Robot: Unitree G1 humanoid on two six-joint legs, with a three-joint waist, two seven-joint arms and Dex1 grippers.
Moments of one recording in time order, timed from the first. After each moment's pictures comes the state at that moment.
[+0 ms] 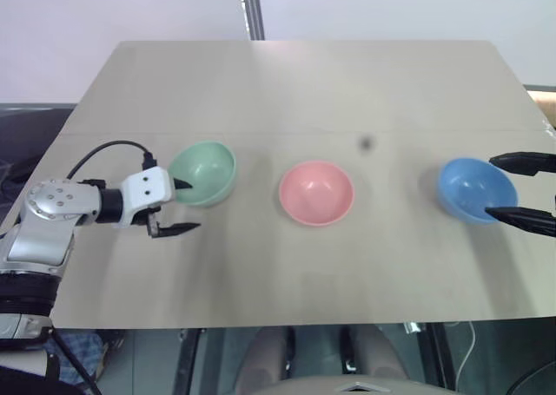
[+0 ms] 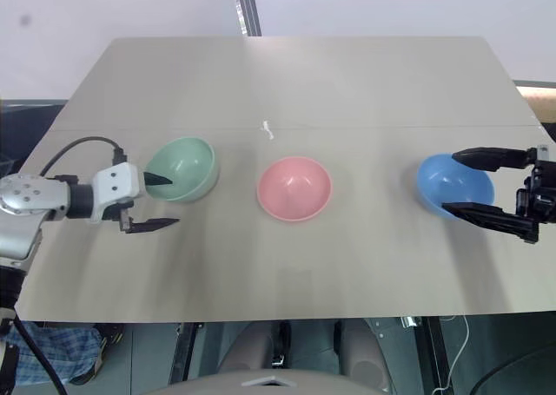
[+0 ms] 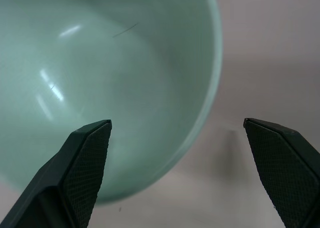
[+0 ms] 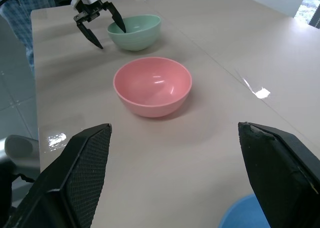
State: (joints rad) left arm -0.34 1.04 0.02 0.27 -0.14 -0.07 -1.27; right arm -0.08 -1.05 -0.60 -0.26 0.76 0.58 1.39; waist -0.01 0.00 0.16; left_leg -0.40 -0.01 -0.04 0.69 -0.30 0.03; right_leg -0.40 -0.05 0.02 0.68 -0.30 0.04
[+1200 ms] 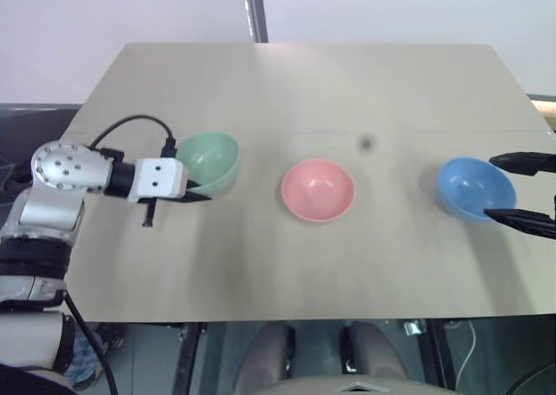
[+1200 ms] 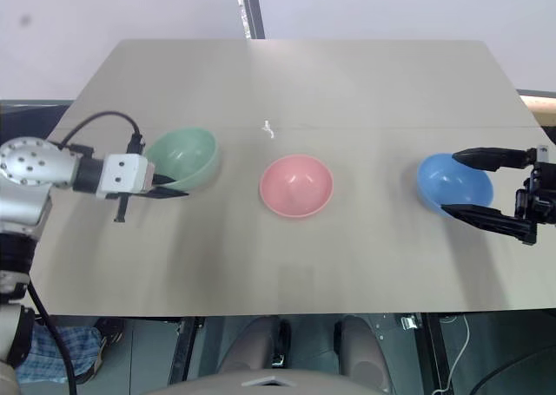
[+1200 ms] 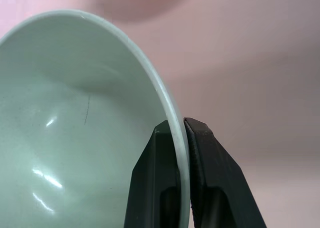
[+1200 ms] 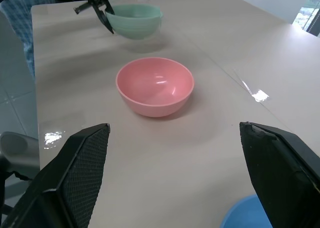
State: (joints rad) left arm -0.60 1.03 -0.07 0.35 -0.13 -0.33 -1.51; right arm -0.07 -1.05 -0.59 -0.25 0.76 0.52 1.38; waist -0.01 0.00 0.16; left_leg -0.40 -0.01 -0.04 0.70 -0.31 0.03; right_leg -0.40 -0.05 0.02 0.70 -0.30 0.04
